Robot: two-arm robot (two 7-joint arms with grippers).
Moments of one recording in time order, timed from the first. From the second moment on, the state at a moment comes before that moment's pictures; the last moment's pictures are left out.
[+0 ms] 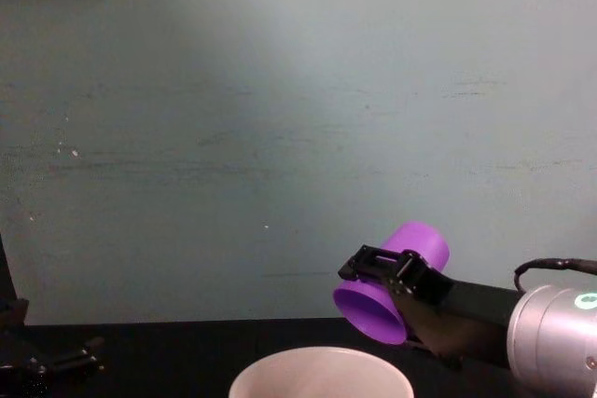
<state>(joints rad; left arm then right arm) -0.20 0.60 0.45 -1.41 -0.25 -0.12 0.03 0.49 0.56 -0.92 -1.59 -1.49 0.17 0.17</state>
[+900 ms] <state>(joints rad) -0.20 0.60 0.45 -1.41 -0.25 -0.12 0.03 0.29 0.54 -0.53 -1.70 -0.68 -0.03 0.21</state>
